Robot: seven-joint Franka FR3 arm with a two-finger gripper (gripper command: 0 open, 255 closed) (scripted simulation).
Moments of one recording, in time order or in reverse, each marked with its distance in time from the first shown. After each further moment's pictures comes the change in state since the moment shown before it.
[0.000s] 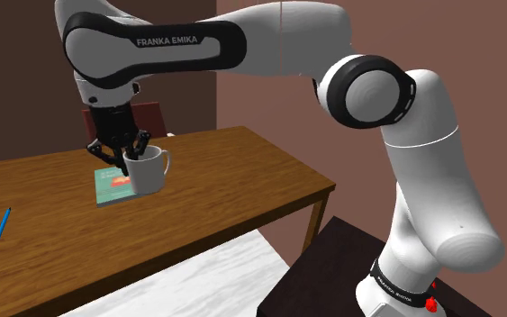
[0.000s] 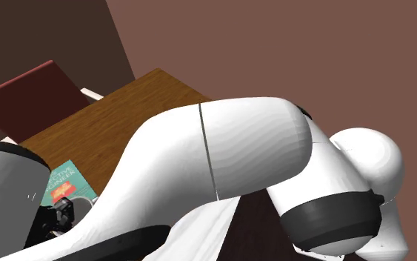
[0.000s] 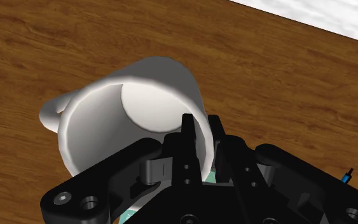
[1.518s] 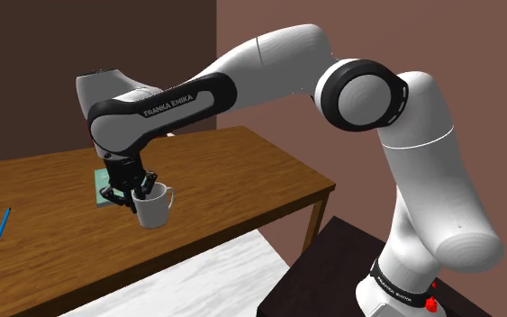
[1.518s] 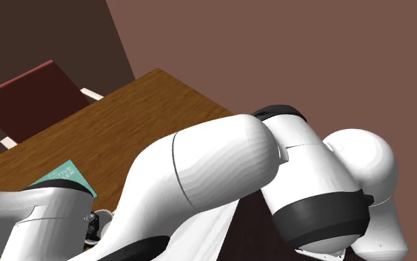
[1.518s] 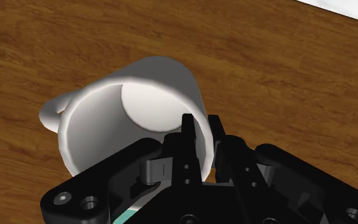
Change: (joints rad) arm -0.009 0.028 -0.004 -0.257 -0.008 0.284 0.015
